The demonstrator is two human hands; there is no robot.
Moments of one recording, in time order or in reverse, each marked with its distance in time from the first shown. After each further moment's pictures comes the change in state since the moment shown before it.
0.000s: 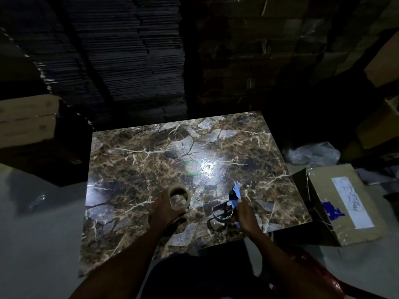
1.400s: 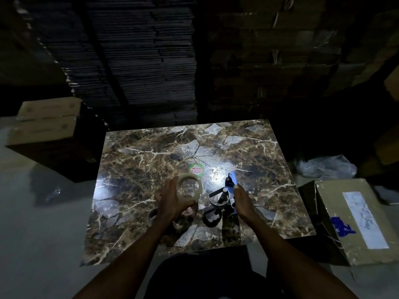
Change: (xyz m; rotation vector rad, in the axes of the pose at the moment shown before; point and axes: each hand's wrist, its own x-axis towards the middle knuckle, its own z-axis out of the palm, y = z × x) left_hand -0.013 0.095 -0.026 0.017 0.226 0.041; right_hand 0.030 -0.053 -0.018 0.025 -0.068 -0.081
